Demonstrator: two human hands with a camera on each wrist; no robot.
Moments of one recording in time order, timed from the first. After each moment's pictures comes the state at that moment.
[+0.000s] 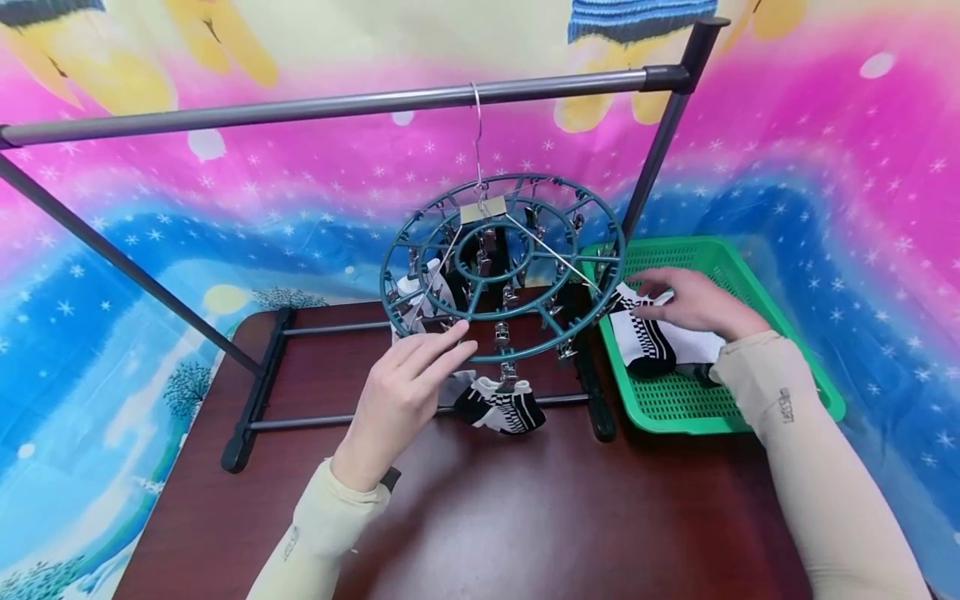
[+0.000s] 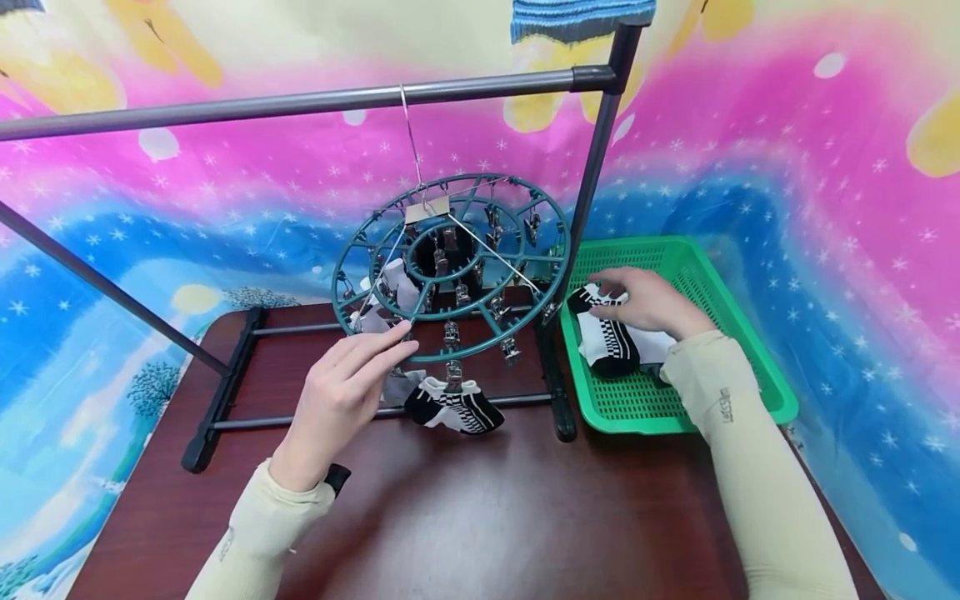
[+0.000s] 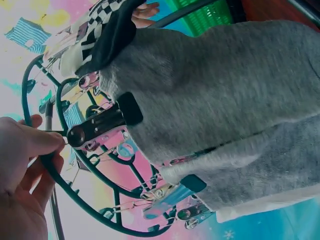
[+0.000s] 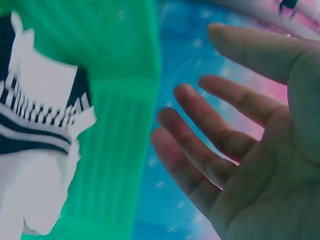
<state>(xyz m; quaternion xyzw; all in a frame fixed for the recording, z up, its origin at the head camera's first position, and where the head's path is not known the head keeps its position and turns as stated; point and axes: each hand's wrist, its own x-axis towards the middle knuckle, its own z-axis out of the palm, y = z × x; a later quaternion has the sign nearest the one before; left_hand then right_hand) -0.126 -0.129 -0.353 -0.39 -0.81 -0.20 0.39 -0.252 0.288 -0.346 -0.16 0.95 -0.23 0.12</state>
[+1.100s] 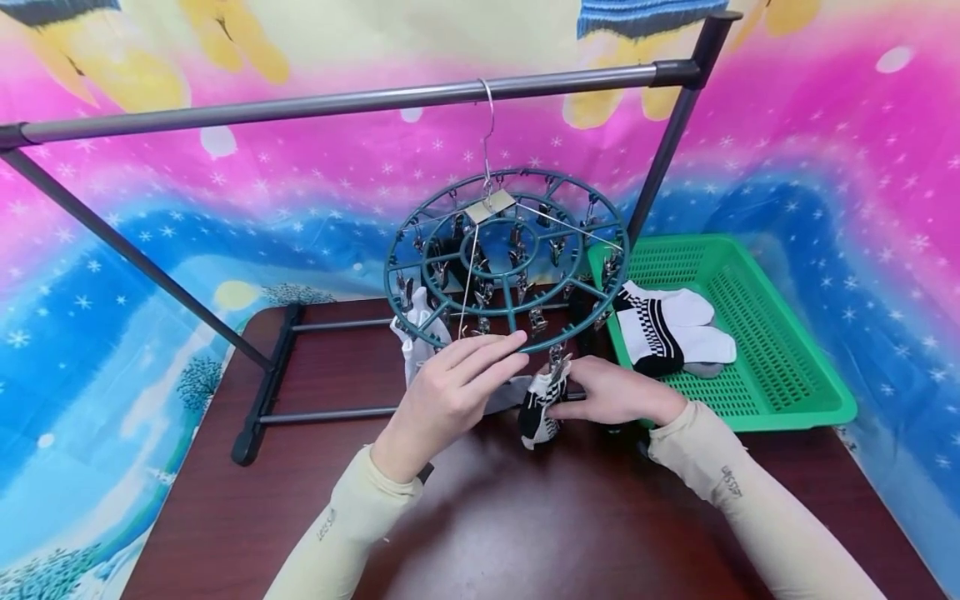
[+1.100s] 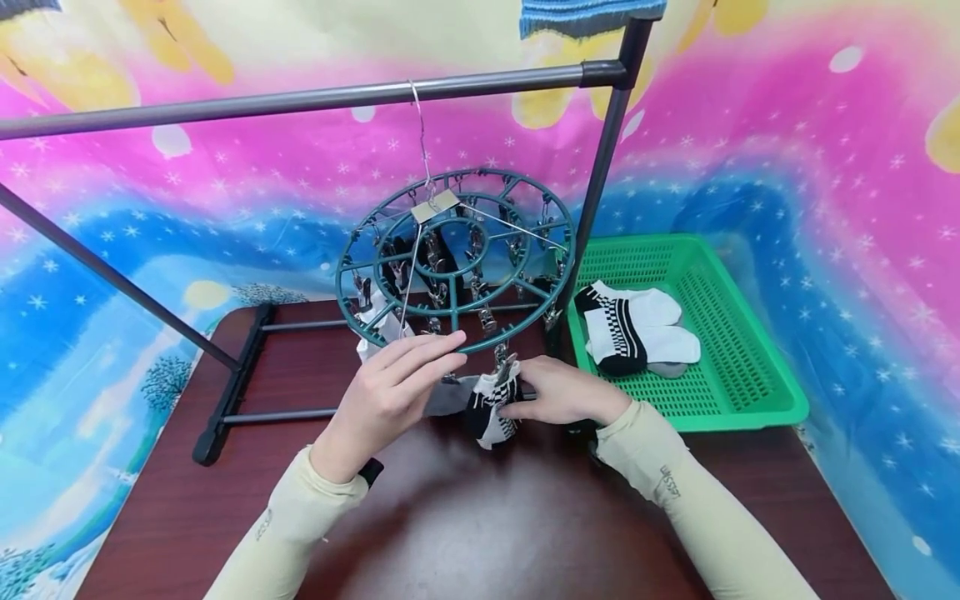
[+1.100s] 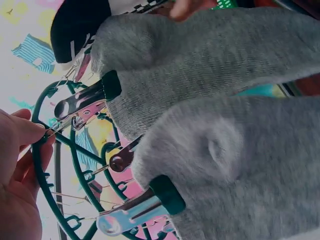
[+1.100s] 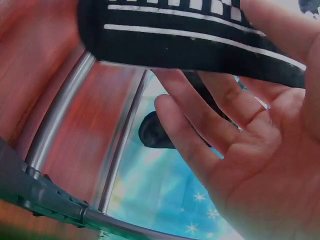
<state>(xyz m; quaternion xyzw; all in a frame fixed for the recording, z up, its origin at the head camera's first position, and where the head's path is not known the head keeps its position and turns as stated) -0.125 -0.097 -0.349 -0.46 -0.78 -0.17 0.38 -0.172 0.175 -0.397 -0.36 0.86 -0.31 0.17</state>
